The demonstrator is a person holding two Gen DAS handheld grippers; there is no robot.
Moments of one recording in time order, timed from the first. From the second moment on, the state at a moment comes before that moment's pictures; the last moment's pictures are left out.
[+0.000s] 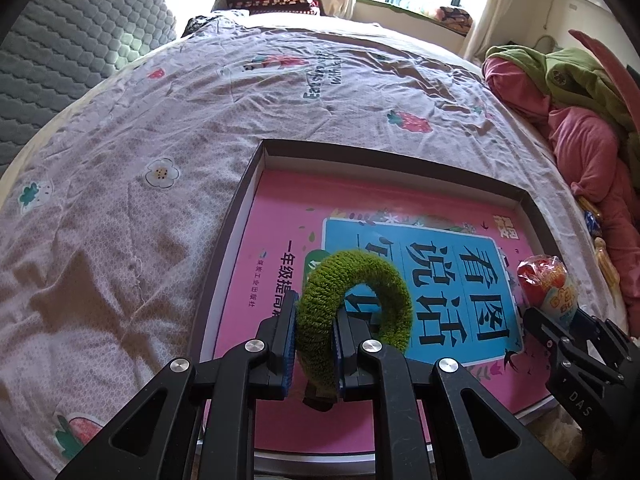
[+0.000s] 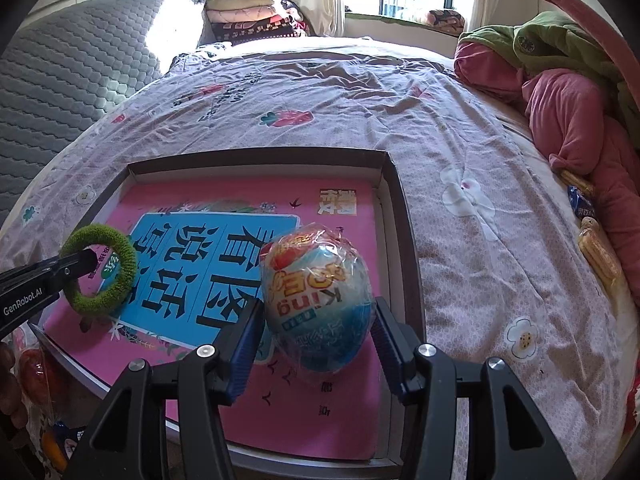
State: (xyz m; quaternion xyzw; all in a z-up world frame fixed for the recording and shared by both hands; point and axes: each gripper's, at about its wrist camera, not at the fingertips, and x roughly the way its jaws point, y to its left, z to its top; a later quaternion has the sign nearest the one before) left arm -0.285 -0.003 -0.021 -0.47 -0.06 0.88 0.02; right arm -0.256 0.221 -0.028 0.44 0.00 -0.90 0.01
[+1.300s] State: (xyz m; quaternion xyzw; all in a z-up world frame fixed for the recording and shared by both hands) left arm -0.278 -0.008 -0.017 -0.48 -0.11 0.87 0.03; right arm -0.244 0.219 -0.010 0.43 0.01 -0.90 0.00
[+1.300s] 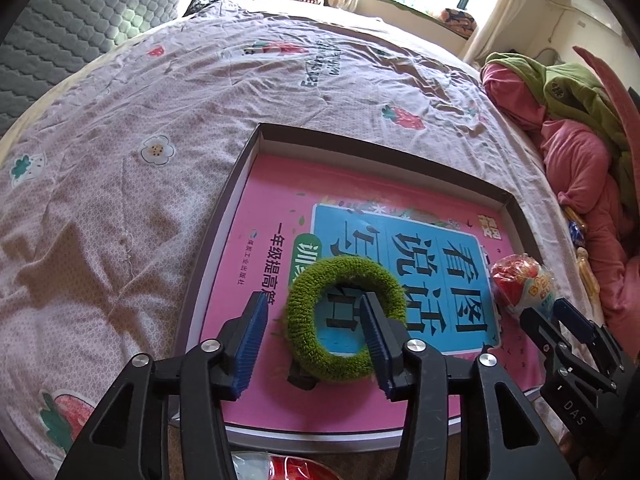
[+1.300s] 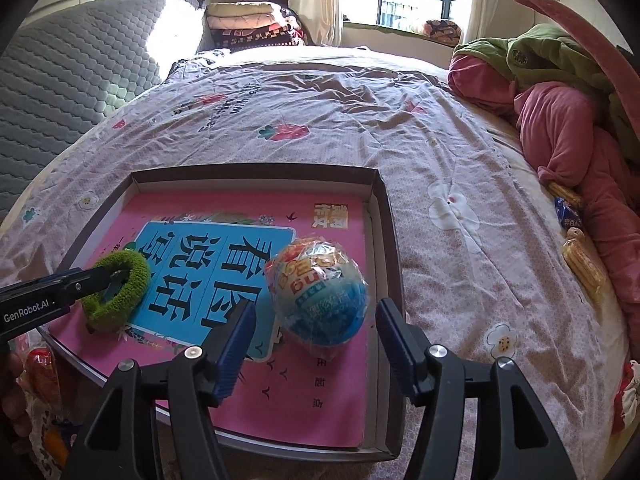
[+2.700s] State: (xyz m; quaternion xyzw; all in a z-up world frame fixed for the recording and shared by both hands) left arm -0.180 -0.025 0.084 -0.36 -0.07 0.93 0.03; right arm -0.175 0.188 0.077 0.33 0.02 -0.94 0.04
